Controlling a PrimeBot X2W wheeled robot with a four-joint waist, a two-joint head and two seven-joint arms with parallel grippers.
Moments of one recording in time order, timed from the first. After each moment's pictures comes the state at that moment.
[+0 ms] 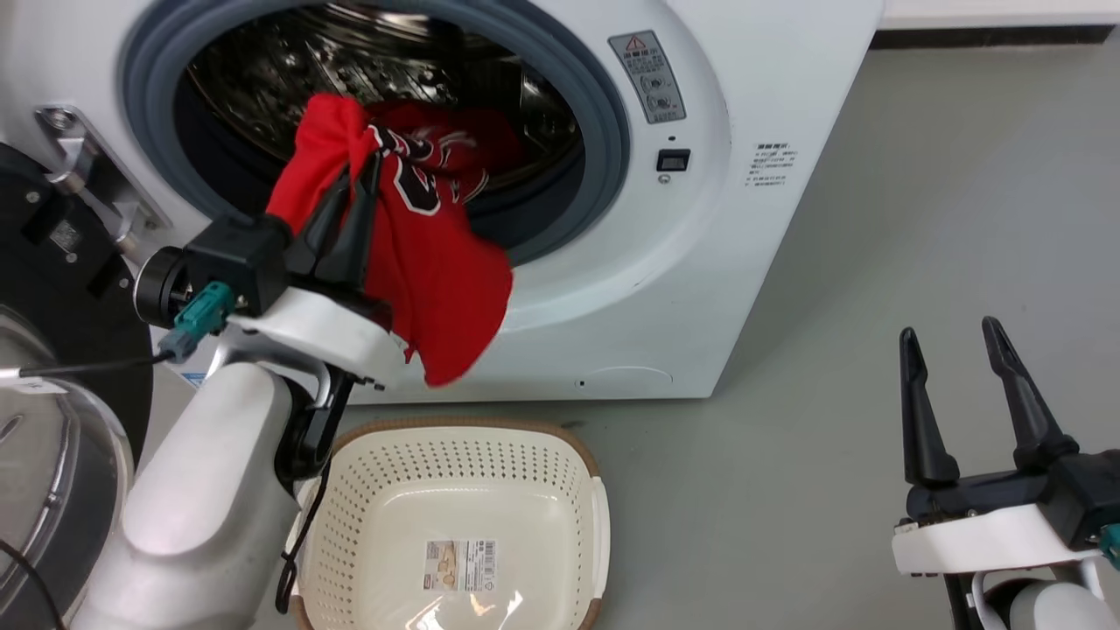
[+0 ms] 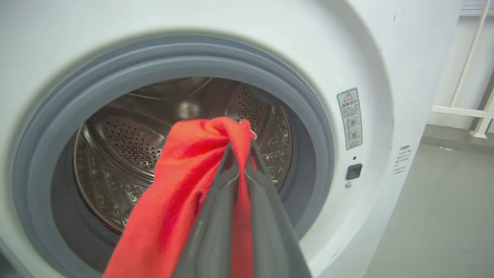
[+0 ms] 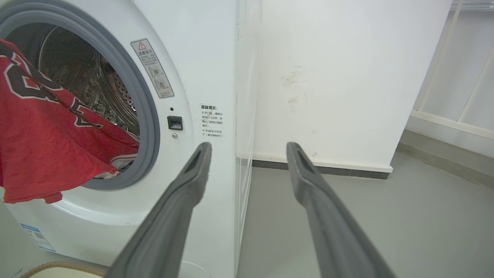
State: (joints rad) left arm -0.61 0.36 -0.42 0.33 -0.48 -0.02 -0.26; right arm -0.05 -0.05 -0.04 -0.05 0.01 0.13 -0.26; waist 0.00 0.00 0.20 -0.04
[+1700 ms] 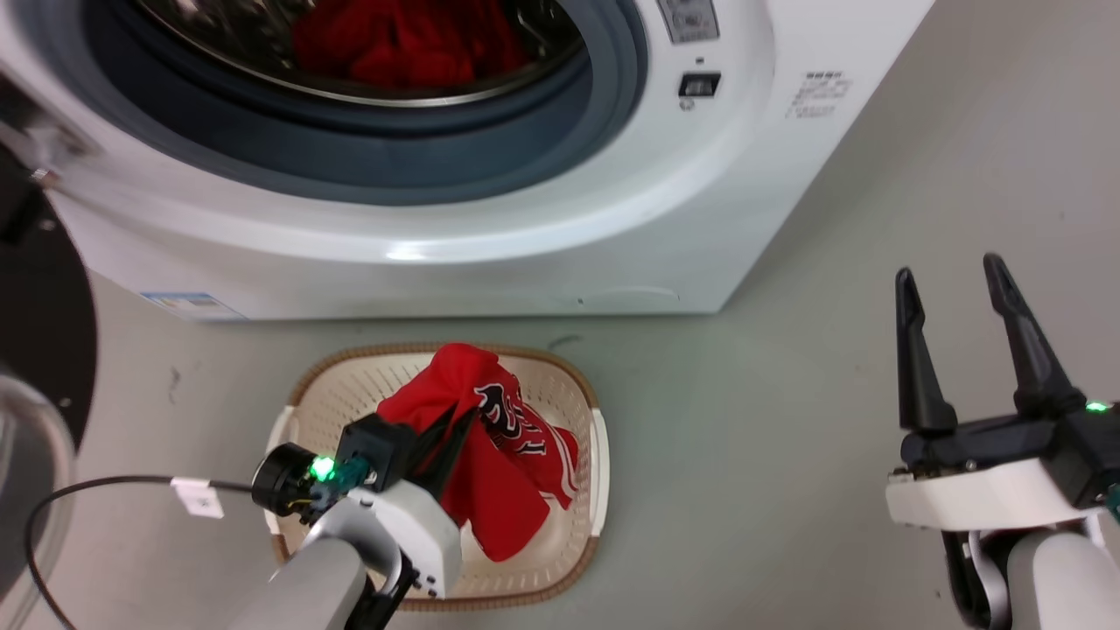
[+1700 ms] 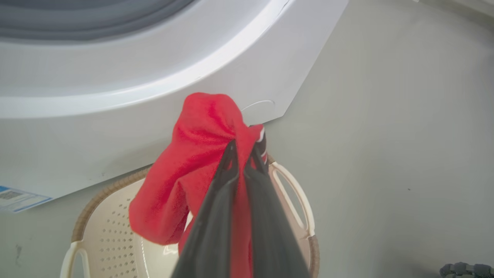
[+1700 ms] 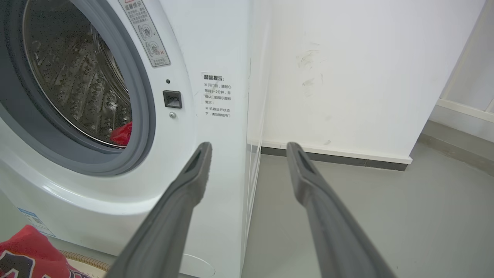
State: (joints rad) left arm -0.37 0.35 -0.63 0.43 -0.47 -0.06 -0.21; right arm -0.13 -0.05 -0.02 -0.08 -0.01 0.13 -0.26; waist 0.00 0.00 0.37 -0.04
